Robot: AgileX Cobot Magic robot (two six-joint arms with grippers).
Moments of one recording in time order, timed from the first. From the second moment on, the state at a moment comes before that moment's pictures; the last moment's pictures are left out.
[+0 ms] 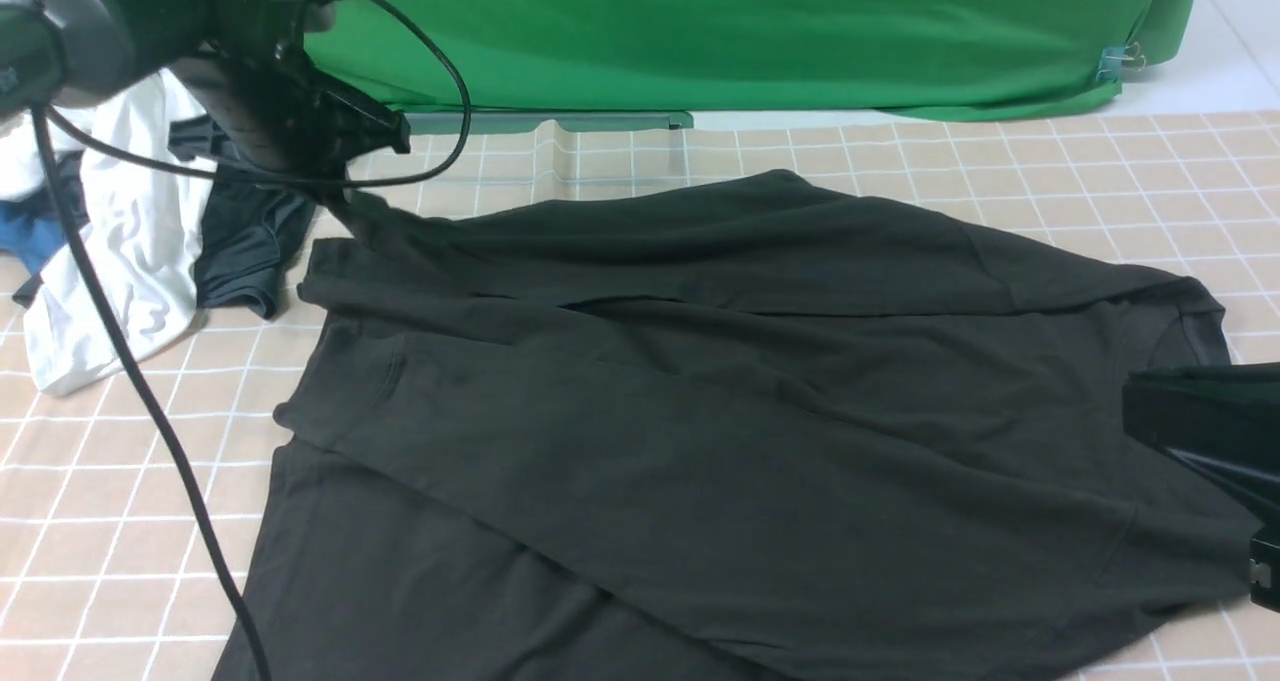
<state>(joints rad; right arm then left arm) 0.61 0.70 -0.69 0.03 0.54 0.15 -0.09 2.07 -1.72 0.04 0.84 -0.10</state>
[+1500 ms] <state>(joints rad) 0.61 0.70 -0.69 0.03 0.53 0.13 -0.21 1.63 -1.11 0.13 0.94 -0.16</state>
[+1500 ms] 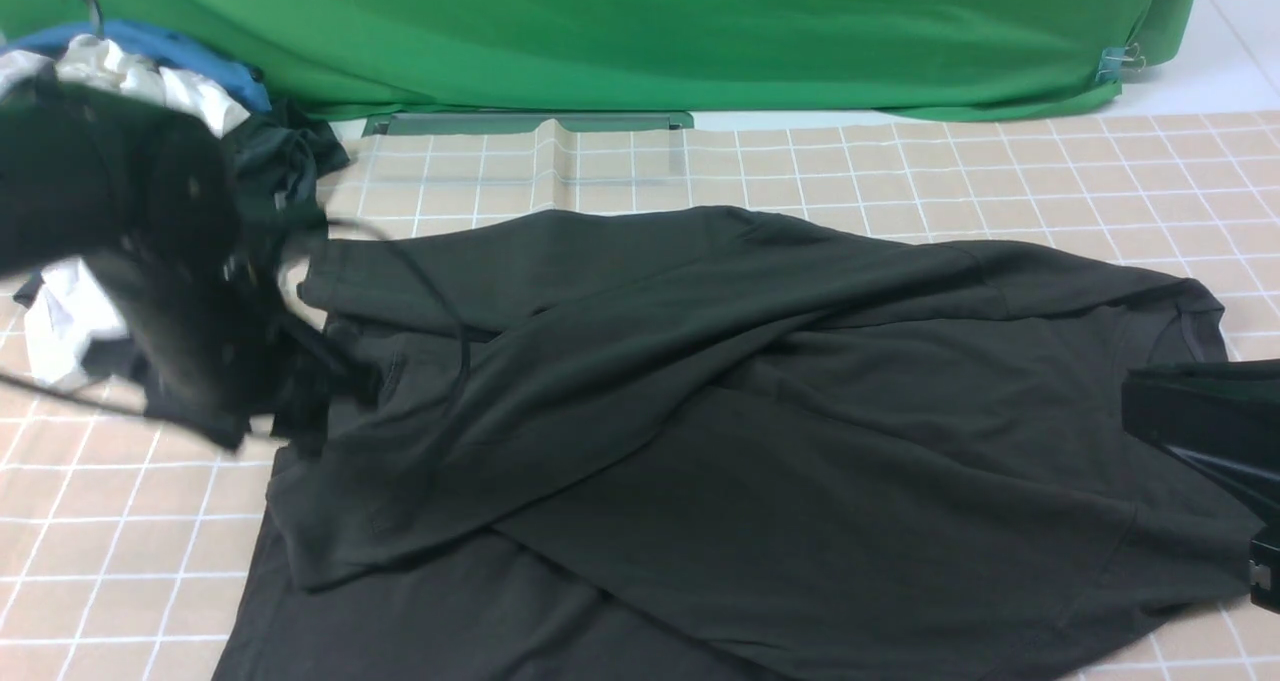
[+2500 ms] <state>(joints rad) 0.61 0.70 -0.69 0.03 0.53 0.15 -0.06 2.26 -1.76 0.07 0.76 -0.21</state>
